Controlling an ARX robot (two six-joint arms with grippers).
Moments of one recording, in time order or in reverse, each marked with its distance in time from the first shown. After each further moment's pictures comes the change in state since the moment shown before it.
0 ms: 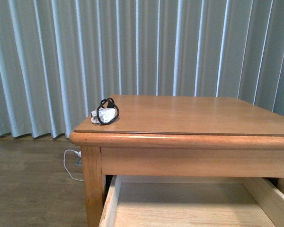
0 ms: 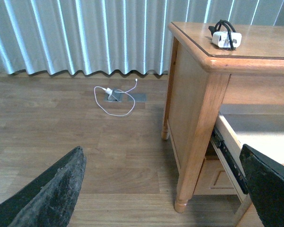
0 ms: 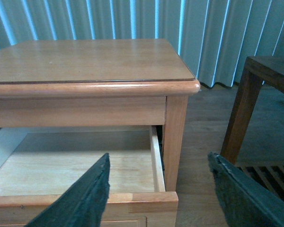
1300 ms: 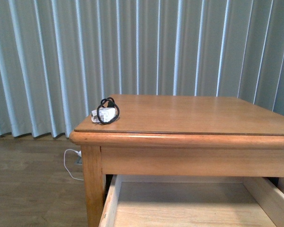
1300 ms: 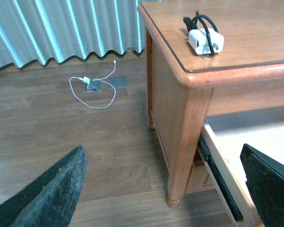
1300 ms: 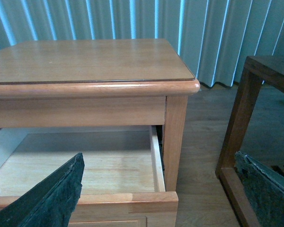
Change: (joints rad) left arm -0.102 0.867 0.363 0.365 0.023 0.081; right arm 0.000 0.000 0.000 0.000 0.000 0.000
